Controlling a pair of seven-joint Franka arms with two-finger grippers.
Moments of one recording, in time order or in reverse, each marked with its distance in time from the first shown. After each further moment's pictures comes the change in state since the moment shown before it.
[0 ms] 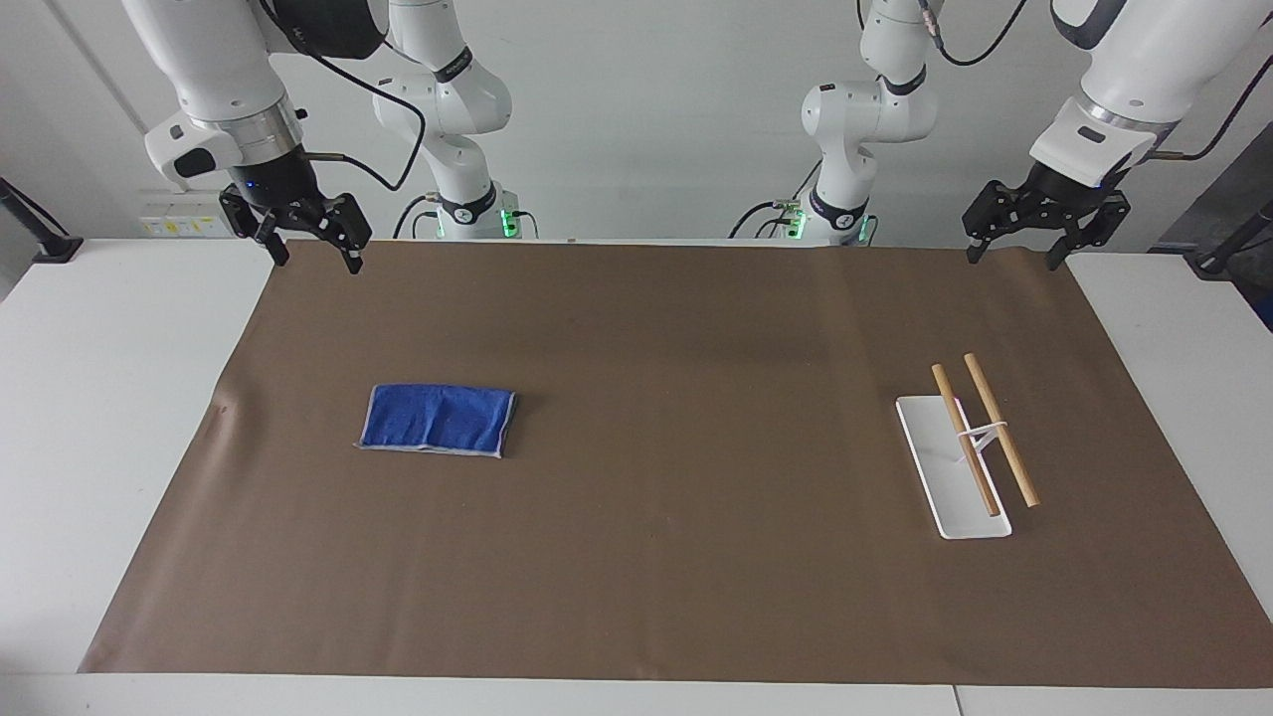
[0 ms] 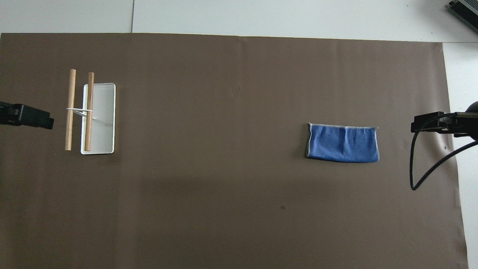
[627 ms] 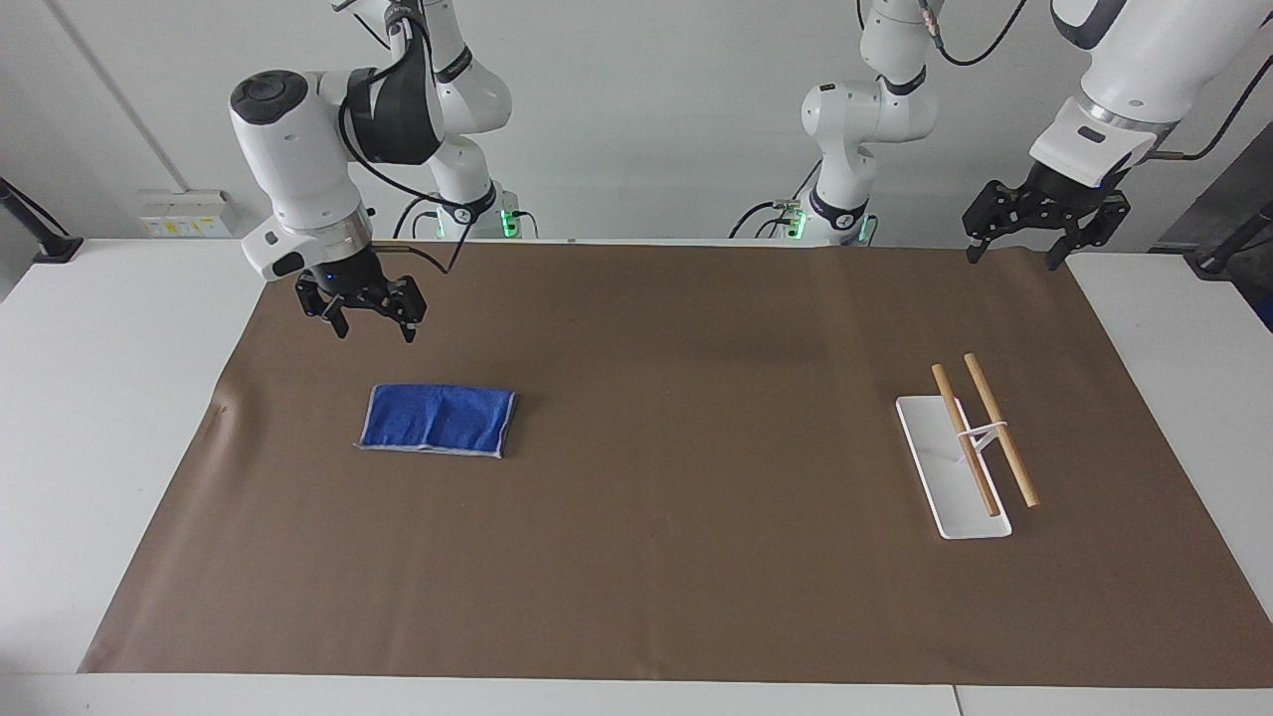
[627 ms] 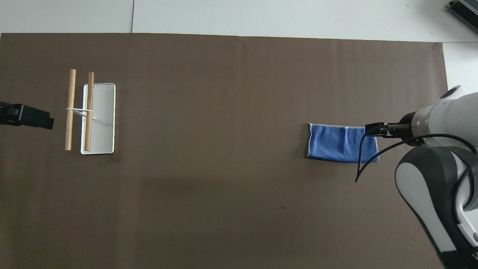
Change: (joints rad) left arm 0.000 0.000 0.000 0.000 0.000 0.000 0.000; right arm 0.042 0.039 0.001 -0.310 0.000 0.365 0.014
